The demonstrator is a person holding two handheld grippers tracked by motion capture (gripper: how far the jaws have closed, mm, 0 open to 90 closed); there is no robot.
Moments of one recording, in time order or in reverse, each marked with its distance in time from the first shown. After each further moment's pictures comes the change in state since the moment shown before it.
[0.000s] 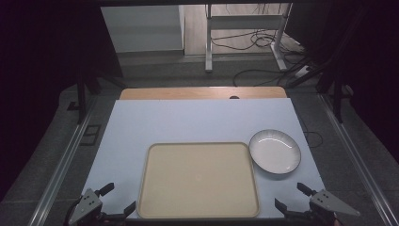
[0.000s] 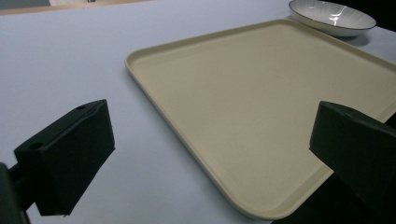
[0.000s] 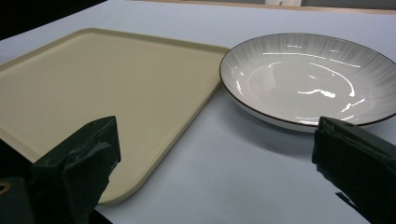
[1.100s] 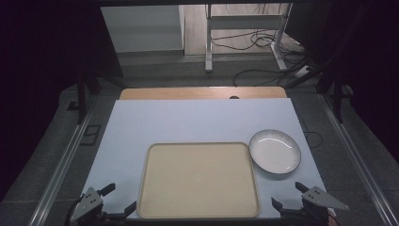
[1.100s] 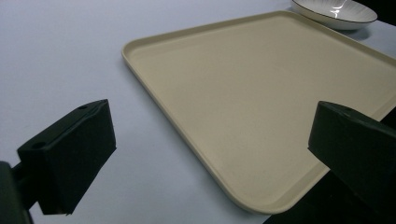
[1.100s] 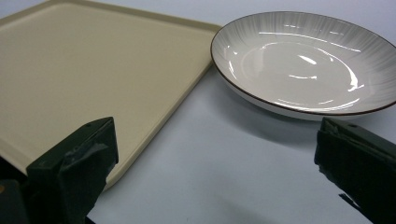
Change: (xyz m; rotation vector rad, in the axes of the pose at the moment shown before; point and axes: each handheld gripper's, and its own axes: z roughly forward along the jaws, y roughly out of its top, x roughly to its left) left arm 0.002 0.000 0.003 0.034 -0.014 -0.014; right arm 0.001 -0.002 0.014 0.083 -0.054 -0.040
